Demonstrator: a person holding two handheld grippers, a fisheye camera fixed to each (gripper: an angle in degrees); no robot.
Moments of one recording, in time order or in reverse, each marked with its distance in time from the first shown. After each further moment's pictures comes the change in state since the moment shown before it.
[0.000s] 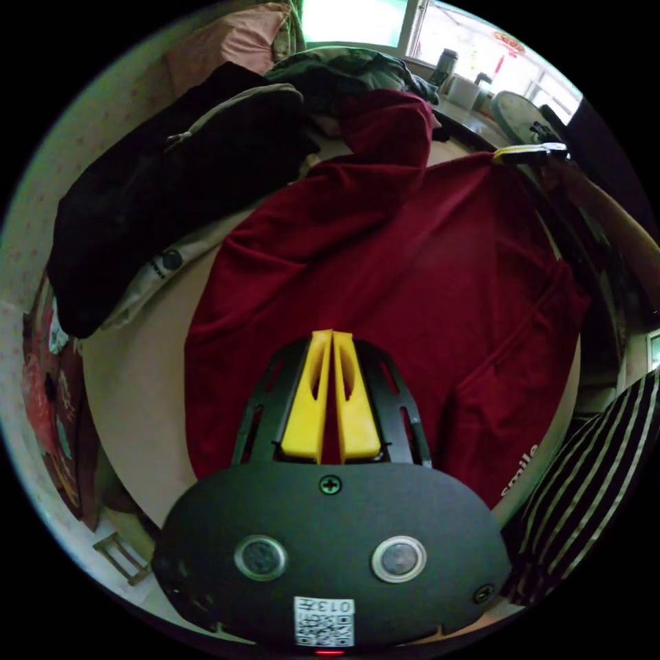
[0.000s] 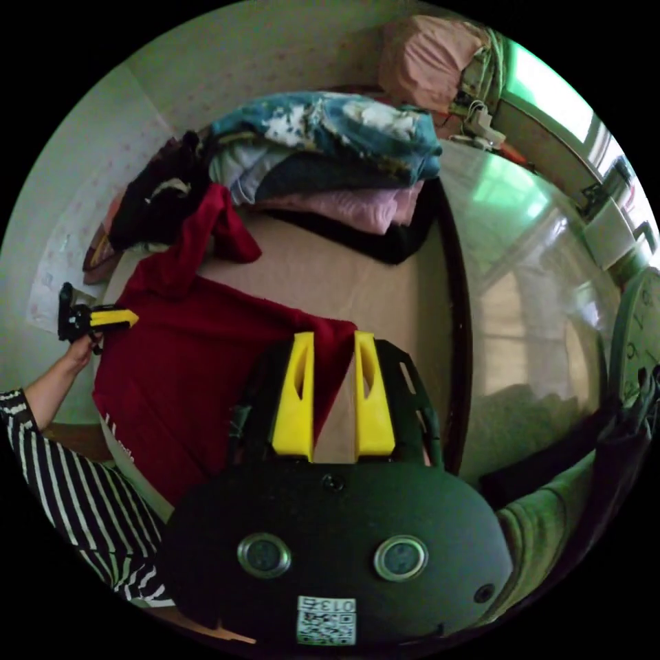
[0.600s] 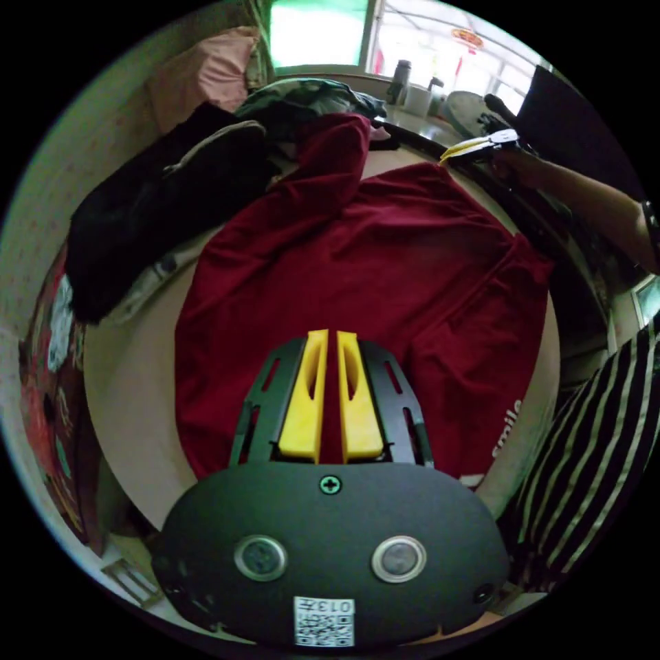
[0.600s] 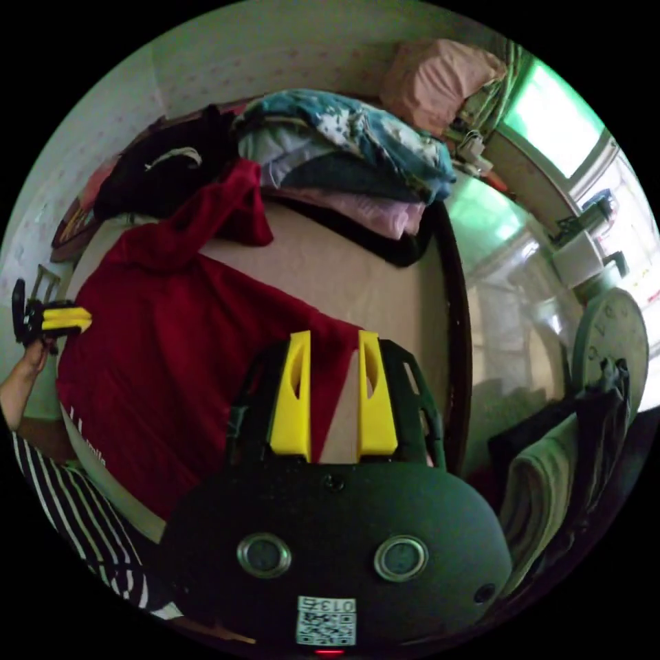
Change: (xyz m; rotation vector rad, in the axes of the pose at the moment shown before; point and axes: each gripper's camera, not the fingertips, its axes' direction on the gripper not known) left arm -0.011 0.081 -0.049 0.094 0.035 0.097; right arm -0.135 -0.013 0.015 0.002 0.201 -0.056
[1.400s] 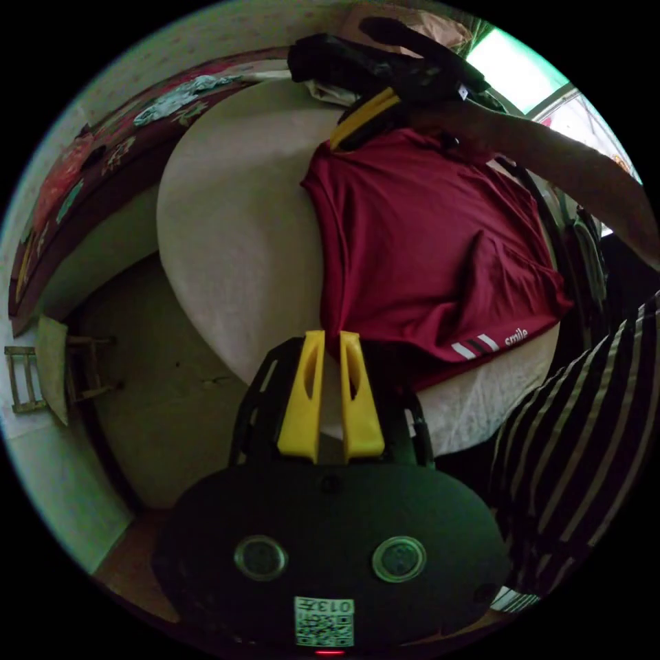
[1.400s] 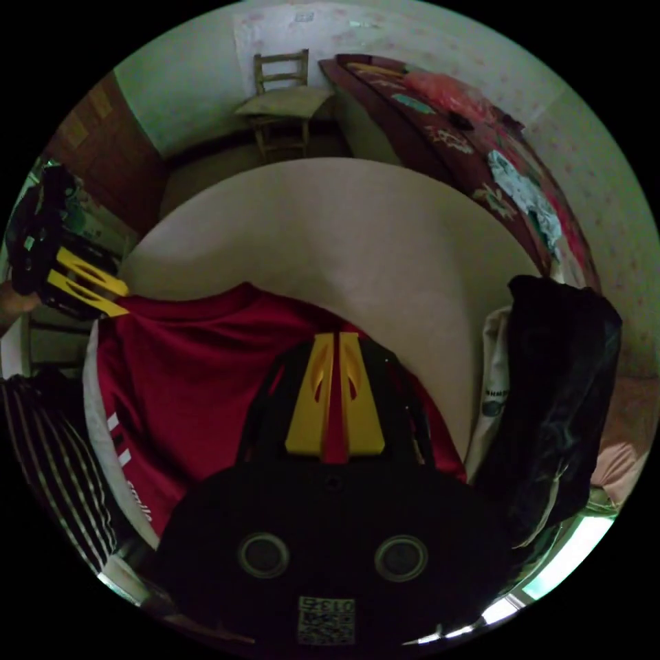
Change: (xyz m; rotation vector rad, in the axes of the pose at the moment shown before) left arm -0.007 0.261 -0.046 -0.135 0.023 -0.615; right arm -0.545 -0.126 0.031 -0.055 -0.184 -1.178
